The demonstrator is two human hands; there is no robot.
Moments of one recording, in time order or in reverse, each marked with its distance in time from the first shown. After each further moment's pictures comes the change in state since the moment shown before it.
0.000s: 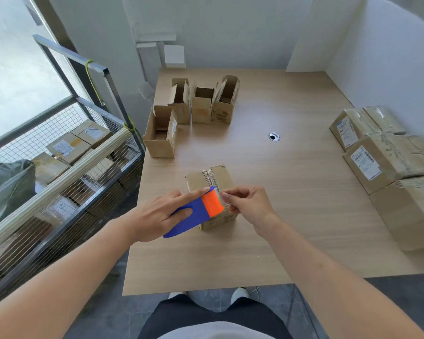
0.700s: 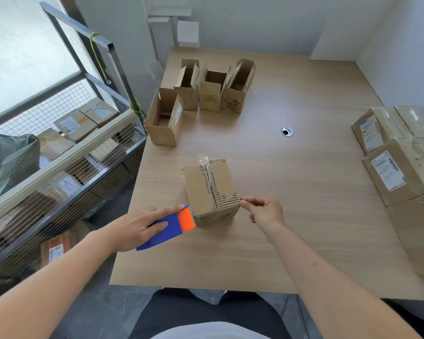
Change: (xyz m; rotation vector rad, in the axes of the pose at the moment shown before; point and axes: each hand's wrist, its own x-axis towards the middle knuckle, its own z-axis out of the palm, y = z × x) left_hand -0.016 -0.050 0.052 -0.104 -0.098 -0.355; right_hand 0.052 0.074 -0.054 -0.128 0.148 0.201
